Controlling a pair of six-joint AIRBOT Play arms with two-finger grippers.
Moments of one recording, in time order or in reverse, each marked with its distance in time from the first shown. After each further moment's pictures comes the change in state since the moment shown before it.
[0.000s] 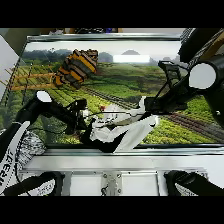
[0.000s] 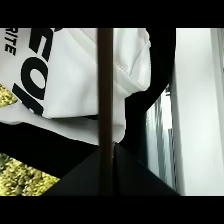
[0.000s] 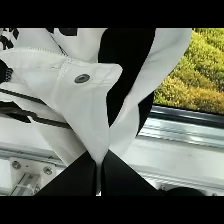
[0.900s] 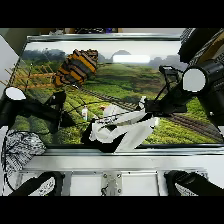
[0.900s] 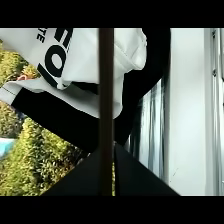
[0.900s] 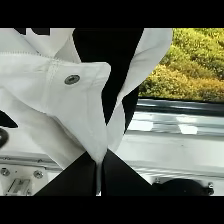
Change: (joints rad) left arm 0.204 0.150 0.035 -0.007 -0.153 -0.022; right arm 0.000 -0.001 -0.077 -0.049 -0.009 0.049
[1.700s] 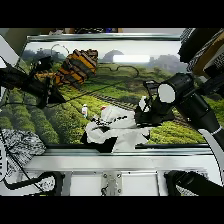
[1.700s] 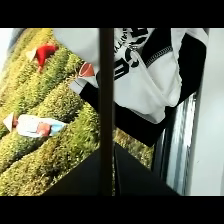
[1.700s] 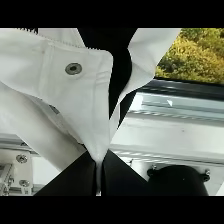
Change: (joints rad) left arm 0.052 -0.217 0.517 -0.005 -0.186 -0.202; right arm 0.126 -0.040 -0.097 -0.019 -0.002 0.025
